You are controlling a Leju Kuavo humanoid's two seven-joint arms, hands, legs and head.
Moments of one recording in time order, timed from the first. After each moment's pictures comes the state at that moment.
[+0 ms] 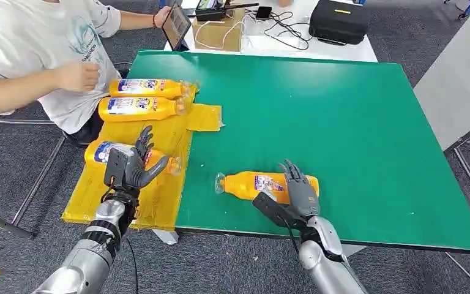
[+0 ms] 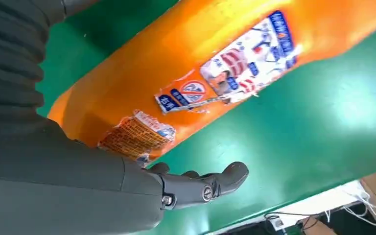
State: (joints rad) left arm -0.47 -0.09 0.09 -0.73 -0.11 -0.05 -0.59; right arm -0.27 0.00 0.34 -1.03 0.77 -0.30 -0.02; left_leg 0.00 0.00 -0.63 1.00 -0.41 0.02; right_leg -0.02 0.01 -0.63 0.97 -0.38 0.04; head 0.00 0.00
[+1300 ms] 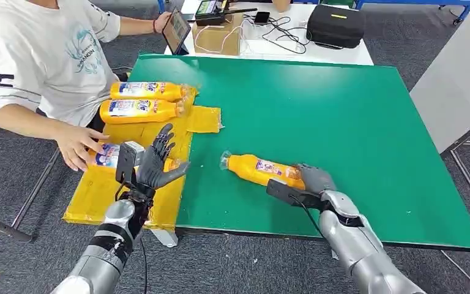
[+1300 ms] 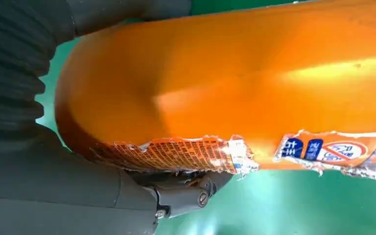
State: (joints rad) left arm -0.42 -0.14 -0.01 -0.89 -0.01 -0.11 -0.45; right arm -0.51 -0.08 0.37 -0.73 0.88 -0.02 0.01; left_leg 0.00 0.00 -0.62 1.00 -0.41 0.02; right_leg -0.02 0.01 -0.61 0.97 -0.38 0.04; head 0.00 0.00
